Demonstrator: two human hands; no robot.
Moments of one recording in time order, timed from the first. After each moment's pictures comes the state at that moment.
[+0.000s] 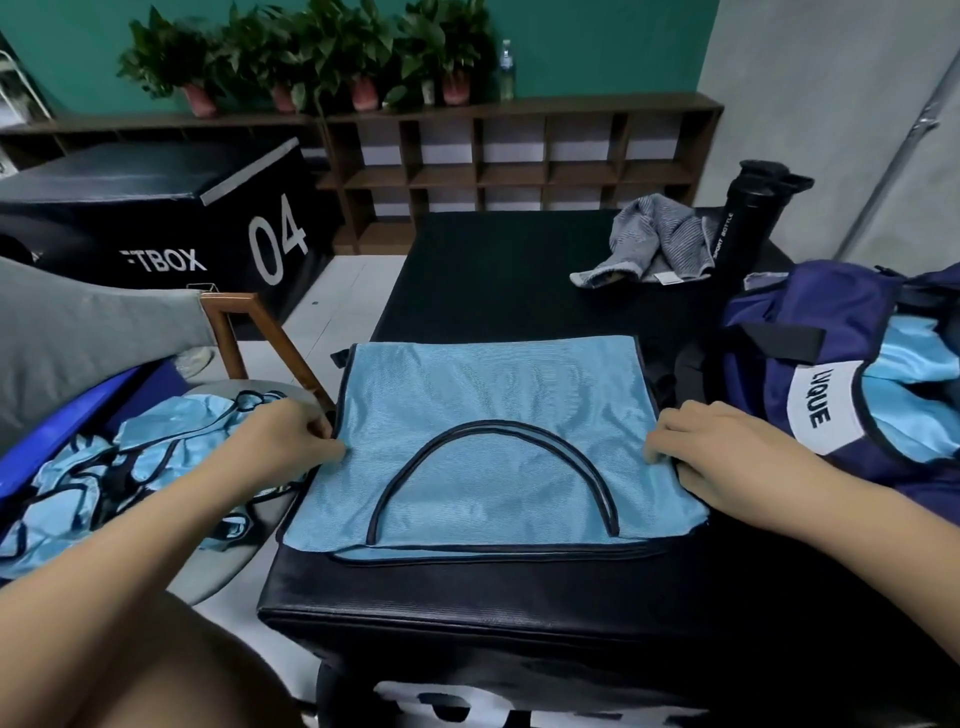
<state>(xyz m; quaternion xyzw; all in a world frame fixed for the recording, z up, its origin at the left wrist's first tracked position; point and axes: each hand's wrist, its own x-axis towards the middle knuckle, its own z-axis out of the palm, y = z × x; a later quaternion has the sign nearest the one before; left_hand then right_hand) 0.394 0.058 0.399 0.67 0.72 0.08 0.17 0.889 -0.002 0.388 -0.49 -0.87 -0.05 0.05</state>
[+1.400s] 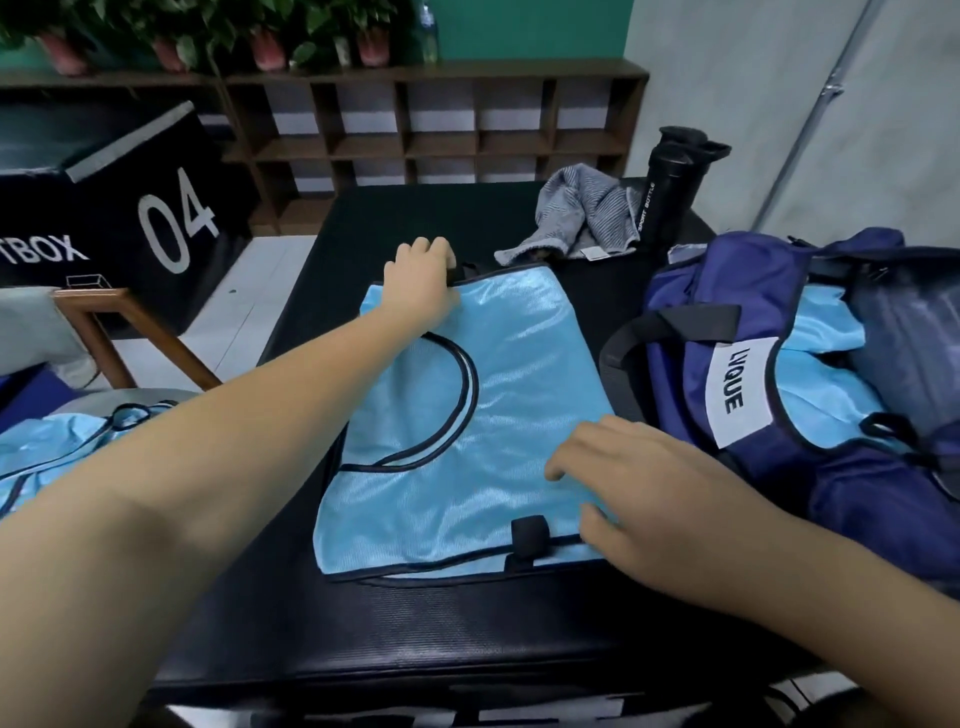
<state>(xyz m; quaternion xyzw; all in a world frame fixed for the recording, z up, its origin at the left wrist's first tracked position) 0.642 0.272 0.387 0.79 0.59 0.19 0.02 0.843 -0.064 0.438 -0.52 -0.85 0.05 0.08</state>
